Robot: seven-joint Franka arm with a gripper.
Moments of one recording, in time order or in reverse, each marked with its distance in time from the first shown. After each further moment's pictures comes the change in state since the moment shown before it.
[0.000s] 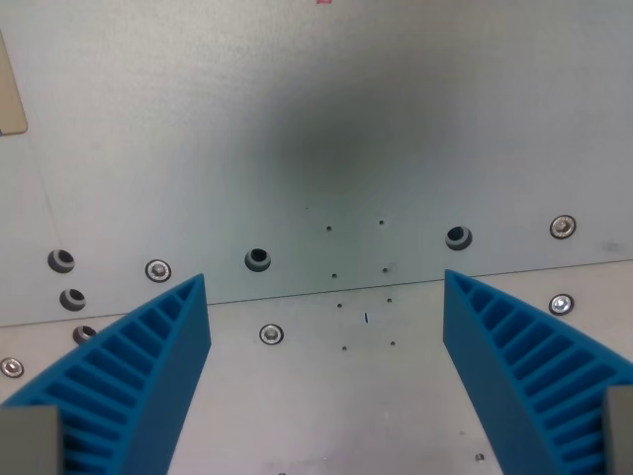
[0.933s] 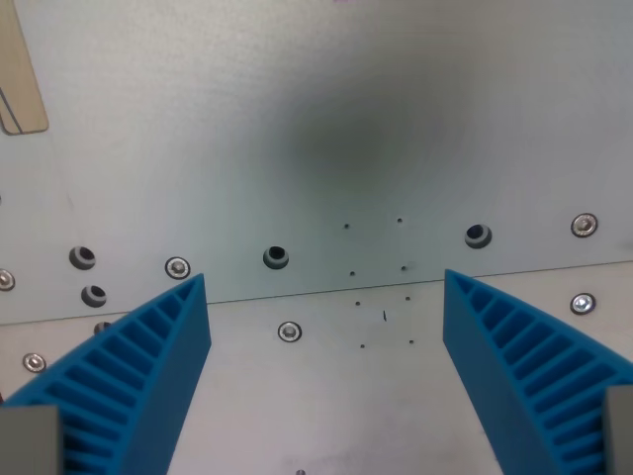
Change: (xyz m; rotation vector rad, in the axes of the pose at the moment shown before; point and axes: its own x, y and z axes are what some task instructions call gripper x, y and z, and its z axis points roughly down) arm 0.000 -0.004 0.000 0.031 -0.003 0.008
